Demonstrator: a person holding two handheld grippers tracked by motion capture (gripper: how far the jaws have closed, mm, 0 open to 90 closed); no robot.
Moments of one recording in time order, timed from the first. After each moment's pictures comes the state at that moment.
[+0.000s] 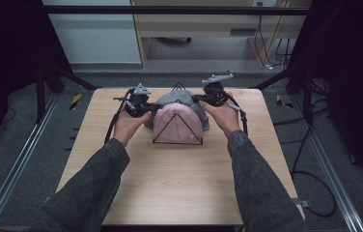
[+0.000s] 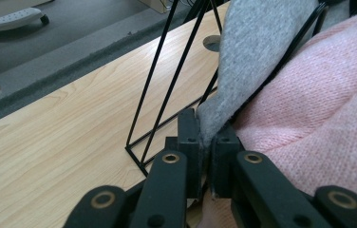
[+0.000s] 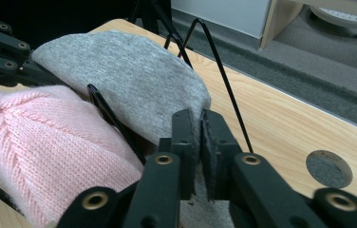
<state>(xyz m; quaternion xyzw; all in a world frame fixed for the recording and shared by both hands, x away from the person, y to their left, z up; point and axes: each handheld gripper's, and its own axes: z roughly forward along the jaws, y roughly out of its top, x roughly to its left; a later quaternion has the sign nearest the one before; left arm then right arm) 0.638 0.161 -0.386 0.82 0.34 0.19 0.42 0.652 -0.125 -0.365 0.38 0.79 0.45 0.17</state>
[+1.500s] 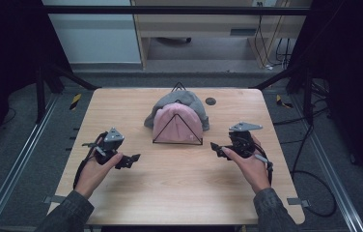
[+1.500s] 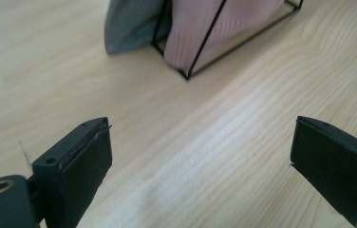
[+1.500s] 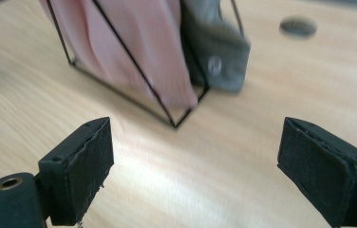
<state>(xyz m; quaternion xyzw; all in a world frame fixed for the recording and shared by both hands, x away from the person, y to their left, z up) 0.509 0.237 -0.444 0.84 0.37 0.16 0.36 0.520 -0.193 -0.435 0.44 0.77 0.42 0.18</state>
